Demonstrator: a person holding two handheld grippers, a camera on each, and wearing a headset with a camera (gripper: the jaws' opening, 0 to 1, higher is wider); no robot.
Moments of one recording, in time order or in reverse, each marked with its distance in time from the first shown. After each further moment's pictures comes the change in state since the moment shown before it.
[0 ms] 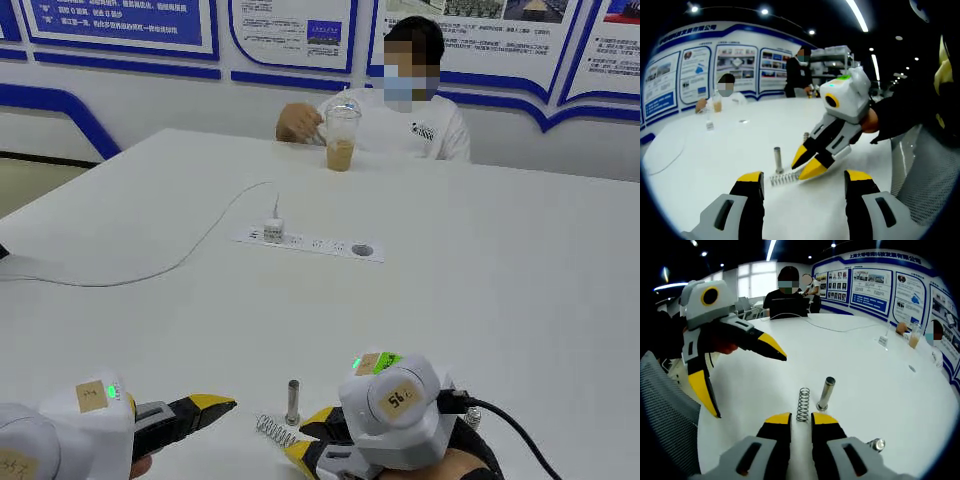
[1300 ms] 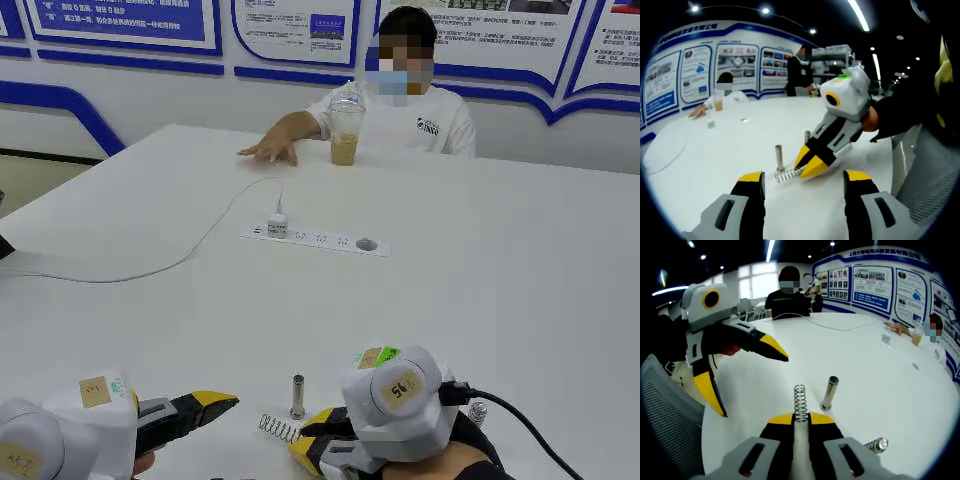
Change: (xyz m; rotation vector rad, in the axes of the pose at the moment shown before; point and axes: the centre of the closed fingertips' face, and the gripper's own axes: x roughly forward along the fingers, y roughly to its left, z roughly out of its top) left arm -0.001 0.001 -0.002 -0.002 0.009 0.007; right arm -0.006 0.005 0.003 0.016 -0.004 0.036
